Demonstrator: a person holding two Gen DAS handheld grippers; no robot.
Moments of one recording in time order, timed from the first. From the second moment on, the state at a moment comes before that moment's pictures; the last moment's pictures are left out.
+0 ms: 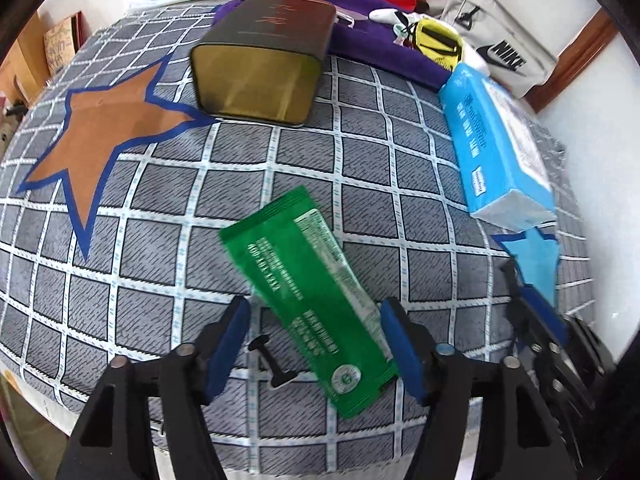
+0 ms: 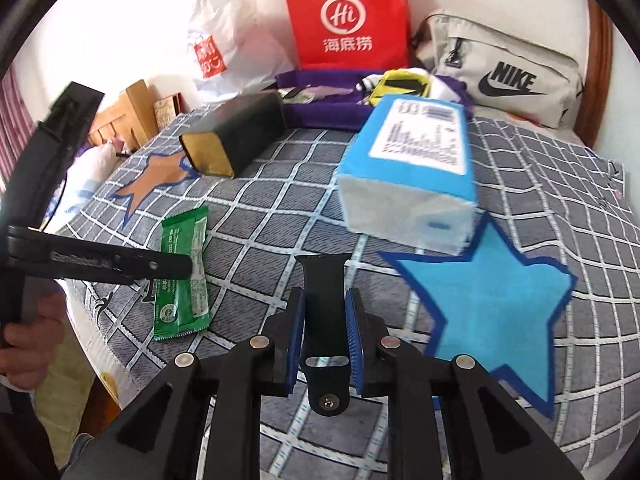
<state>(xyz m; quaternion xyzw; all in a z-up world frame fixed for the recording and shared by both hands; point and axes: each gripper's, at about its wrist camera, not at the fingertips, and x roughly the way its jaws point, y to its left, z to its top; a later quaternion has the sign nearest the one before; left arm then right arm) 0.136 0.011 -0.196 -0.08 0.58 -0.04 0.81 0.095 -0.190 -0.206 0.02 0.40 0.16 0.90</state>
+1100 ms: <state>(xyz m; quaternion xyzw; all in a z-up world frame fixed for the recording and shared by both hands) 0.135 -0.012 -0.143 -0.07 0.54 -0.01 0.84 0.082 -0.234 -0.157 0.05 0.36 0.15 0.92</state>
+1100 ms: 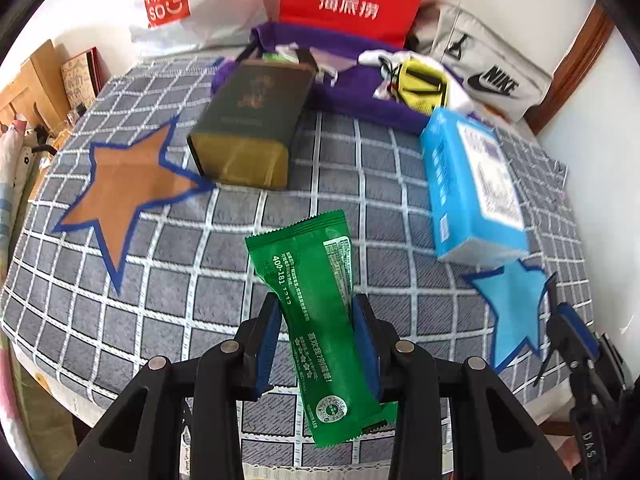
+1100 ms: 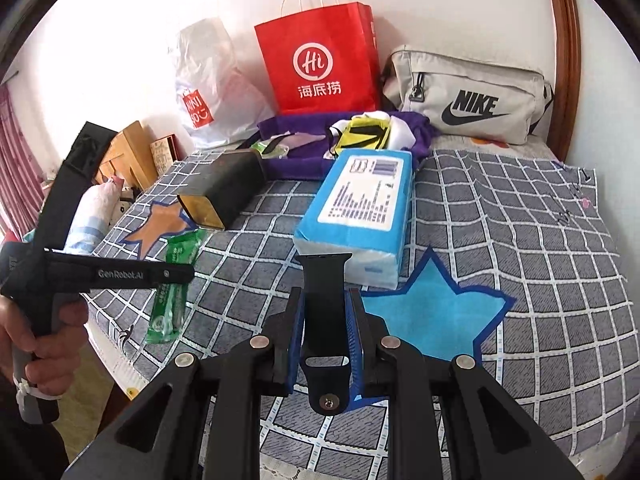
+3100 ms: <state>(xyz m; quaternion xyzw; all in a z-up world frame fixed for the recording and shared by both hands) 0.277 0.034 -0.040 -0.09 0.43 -0.03 0.90 0.241 -0.223 -0.053 0.05 0.31 0.11 0.94</state>
